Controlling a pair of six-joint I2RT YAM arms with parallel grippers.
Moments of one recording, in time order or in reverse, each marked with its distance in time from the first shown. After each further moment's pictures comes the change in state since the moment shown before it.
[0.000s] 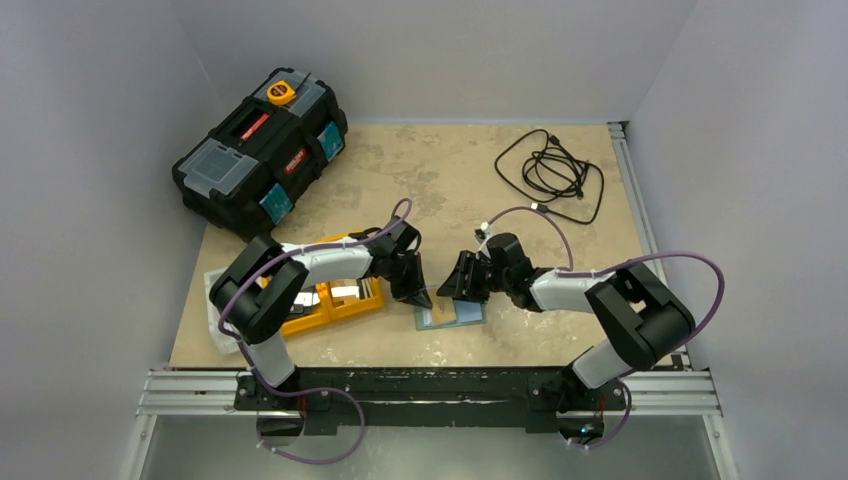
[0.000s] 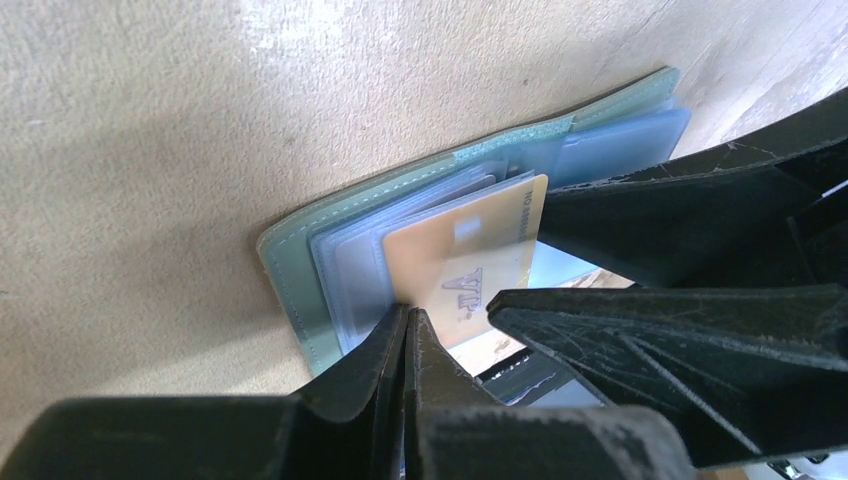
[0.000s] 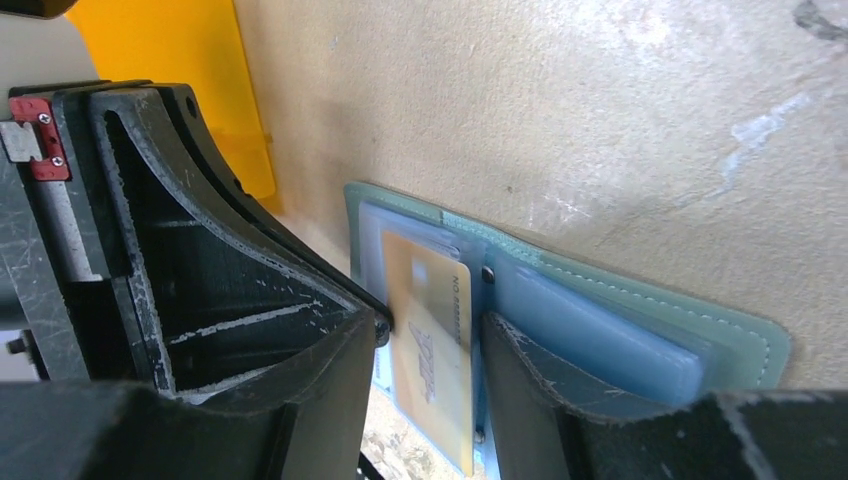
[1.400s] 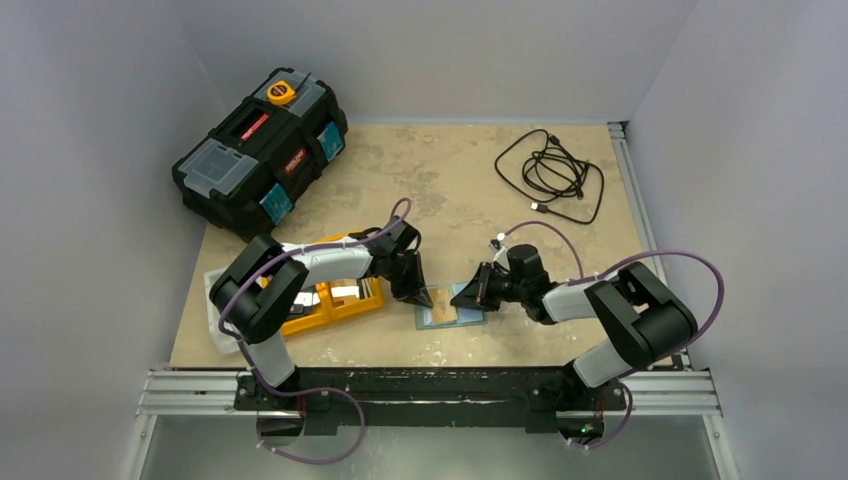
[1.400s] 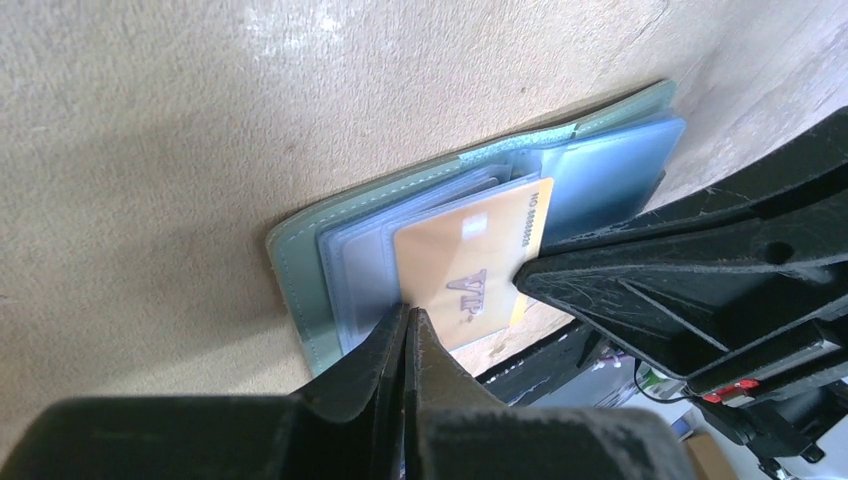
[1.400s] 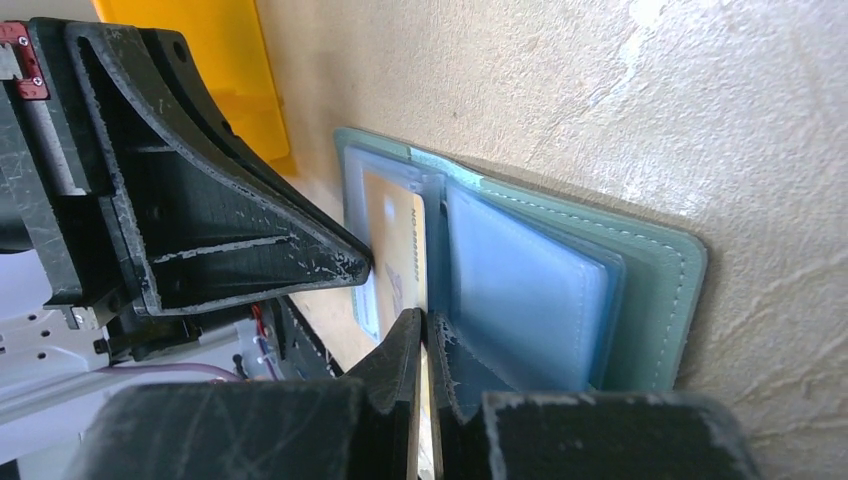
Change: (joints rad) left arm 0.005 0.003 0.000 0.005 -0.003 -0.014; right arm -0.117 0.011 -0.188 0.267 -0.191 0.077
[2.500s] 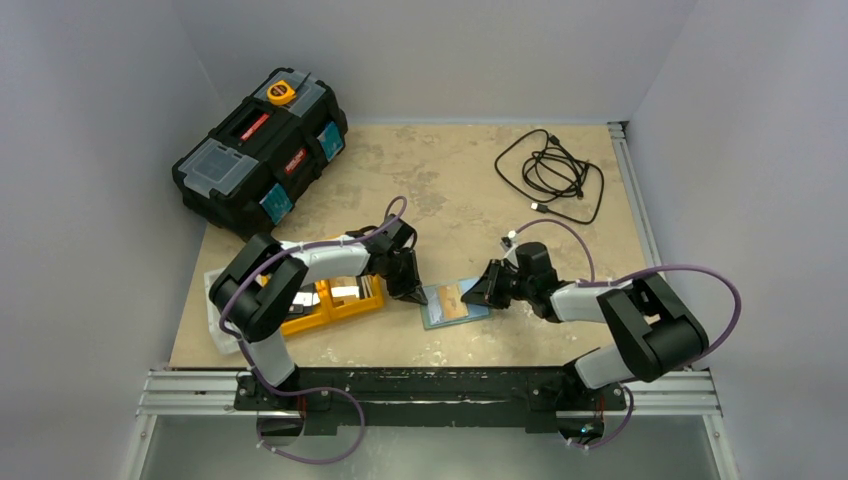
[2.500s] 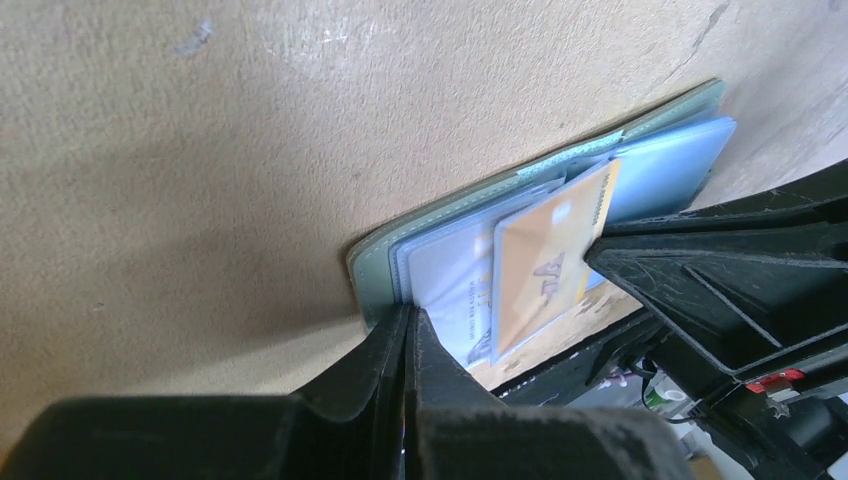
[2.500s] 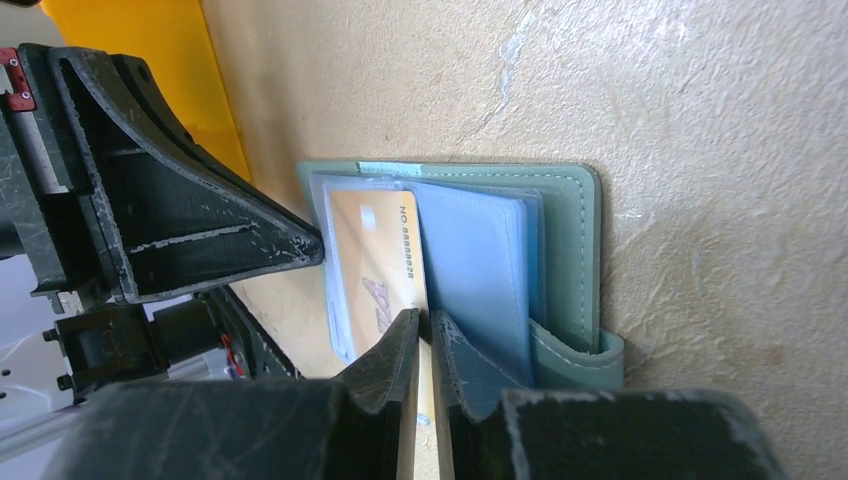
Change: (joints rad) left arm 0.026 0.003 -0.004 -0.006 -0.029 0.010; right arm -0.064 -0.086 0.006 -0.154 0.054 -0.079
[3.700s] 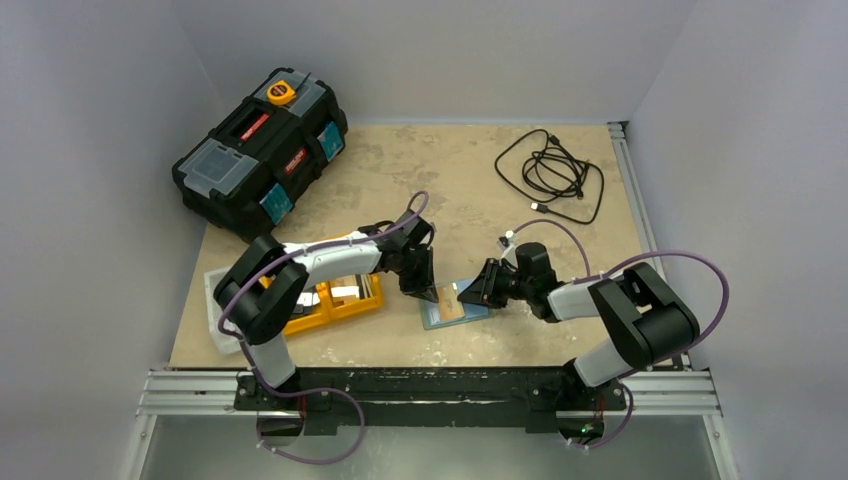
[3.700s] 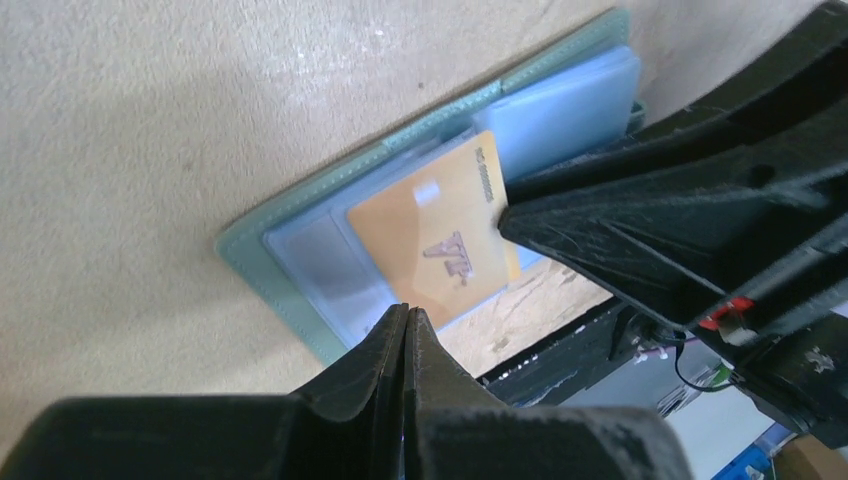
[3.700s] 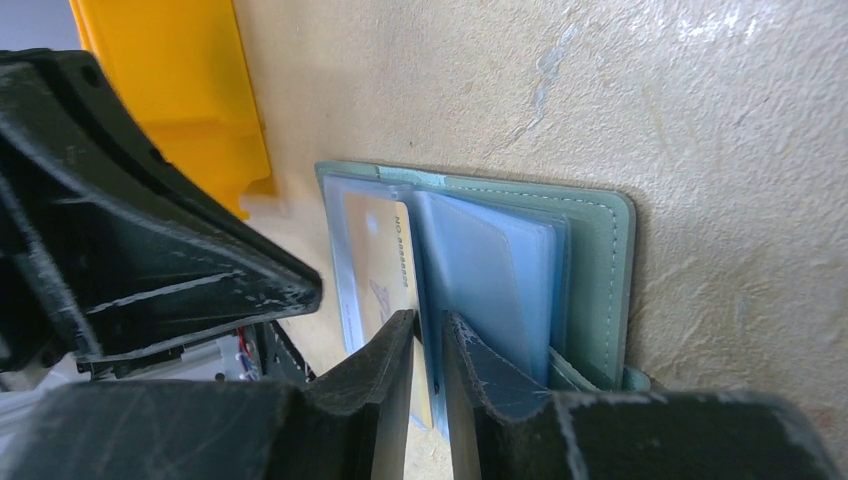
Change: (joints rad) left arm -0.082 -0.014 0.119 -0.093 -0.018 0.106; right arm -0.008 0.066 -0.013 0.123 -0.059 0.005
